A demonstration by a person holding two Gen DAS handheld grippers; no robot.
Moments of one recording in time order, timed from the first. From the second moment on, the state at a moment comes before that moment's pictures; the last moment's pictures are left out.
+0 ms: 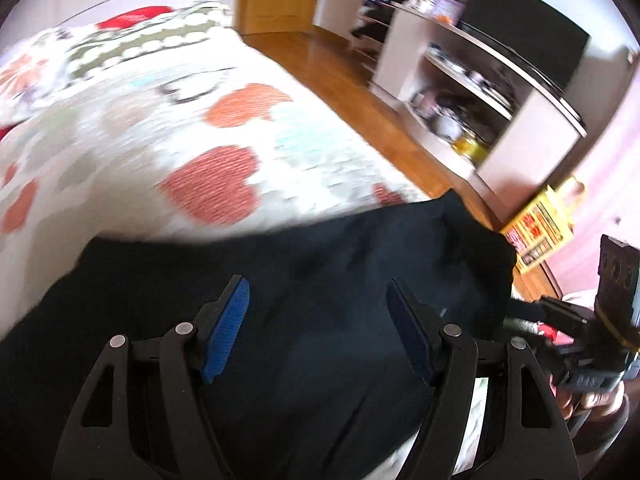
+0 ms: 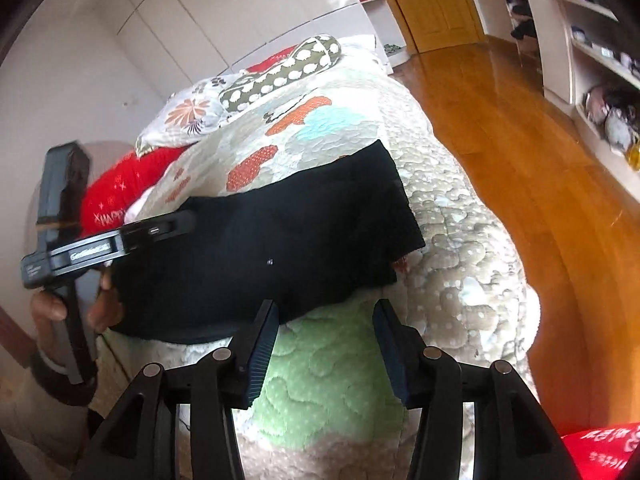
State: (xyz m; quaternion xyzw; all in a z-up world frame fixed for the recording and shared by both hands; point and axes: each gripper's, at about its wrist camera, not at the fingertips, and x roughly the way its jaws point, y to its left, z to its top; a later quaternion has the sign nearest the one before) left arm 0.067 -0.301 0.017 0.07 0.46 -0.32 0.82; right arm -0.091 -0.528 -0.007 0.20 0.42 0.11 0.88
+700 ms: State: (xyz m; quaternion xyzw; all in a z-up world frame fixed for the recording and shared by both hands) left arm 0.109 -0.401 -0.026 0.14 0.46 -0.36 0.80; right arm -0.049 -0.534 -0.028 0.30 0.37 0.09 0.88
